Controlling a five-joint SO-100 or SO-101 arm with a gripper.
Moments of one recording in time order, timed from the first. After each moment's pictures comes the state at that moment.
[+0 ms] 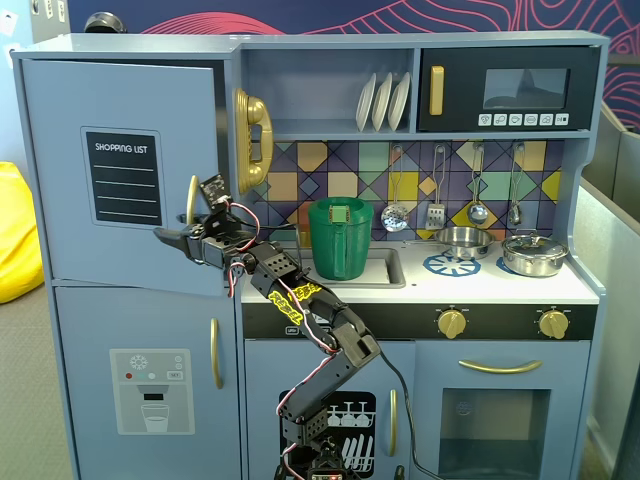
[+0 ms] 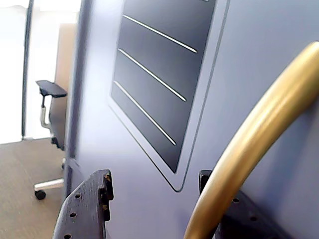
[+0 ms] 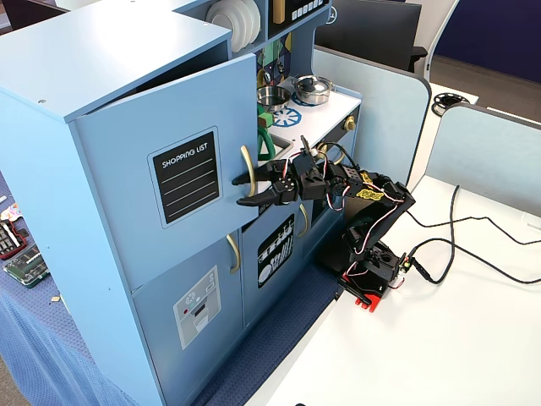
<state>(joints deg) -52.9 130.3 102.7 19.0 -106.4</state>
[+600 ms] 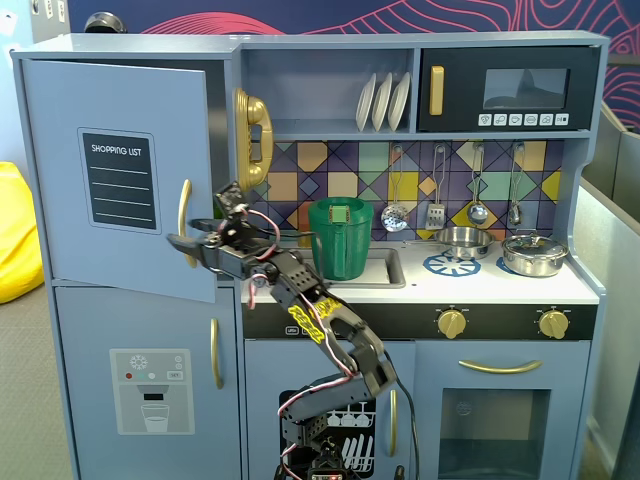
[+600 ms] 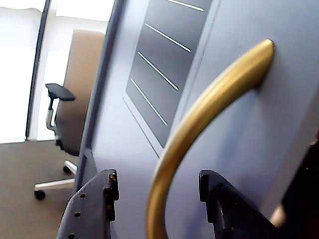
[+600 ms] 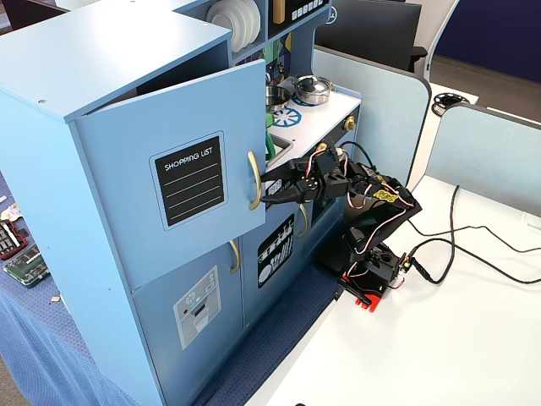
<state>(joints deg) -52.0 147.5 111.2 27.1 -108.0</state>
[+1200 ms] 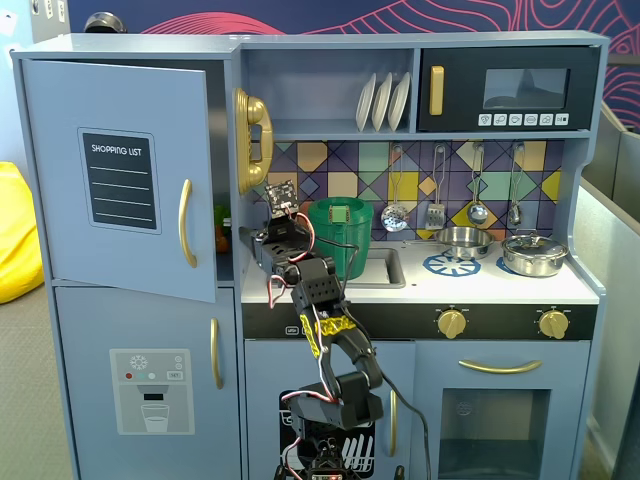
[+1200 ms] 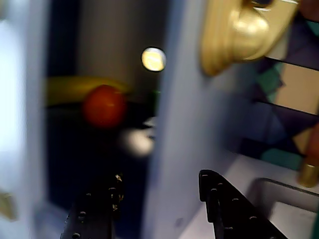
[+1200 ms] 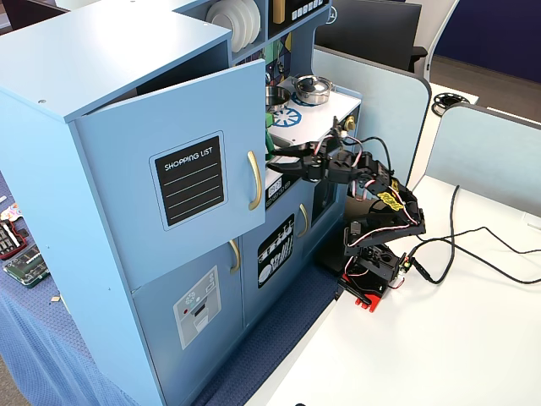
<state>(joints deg) -27.1 152.7 113.5 35.3 -98.8</state>
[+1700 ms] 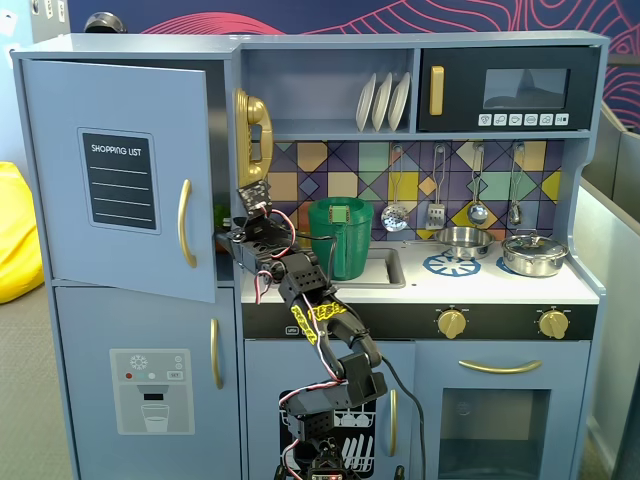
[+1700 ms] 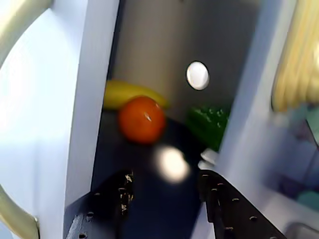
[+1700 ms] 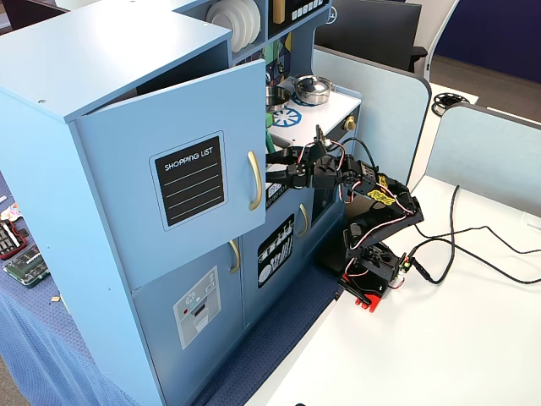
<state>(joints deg) -38.1 146.0 113.3 25.9 -106.6</state>
